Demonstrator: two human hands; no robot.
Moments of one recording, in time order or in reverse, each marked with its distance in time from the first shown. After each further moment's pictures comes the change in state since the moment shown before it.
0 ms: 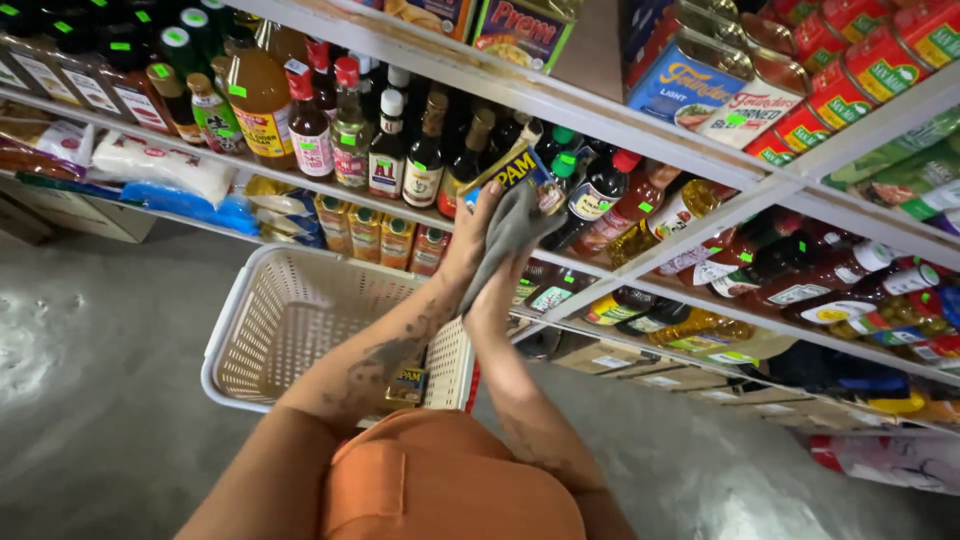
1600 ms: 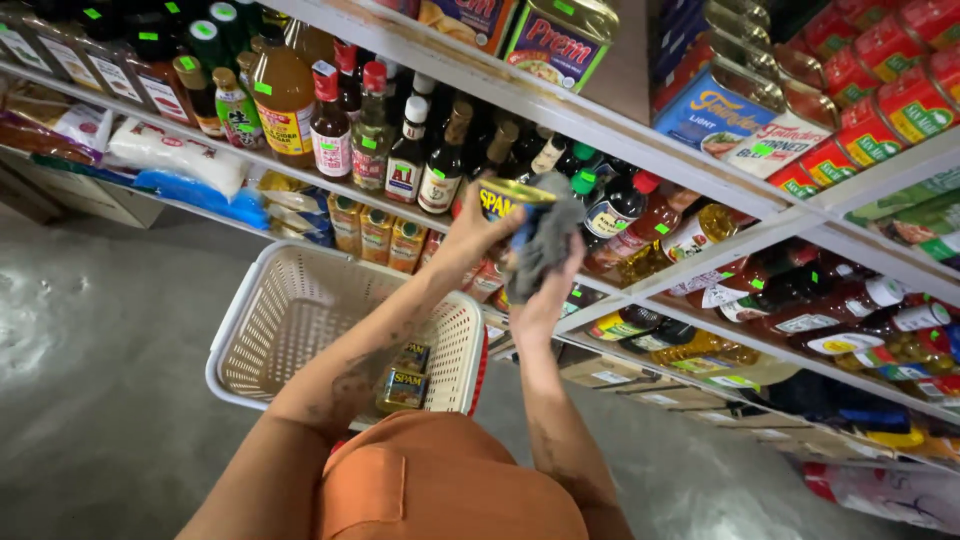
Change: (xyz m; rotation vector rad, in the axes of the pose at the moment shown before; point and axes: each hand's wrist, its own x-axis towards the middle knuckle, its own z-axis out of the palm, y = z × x) left_hand 0.014 0.055 -0.008 0.637 -0.003 -0.059; right_hand 0.030 -0.009 -0.024 0.297 -0.030 0.182
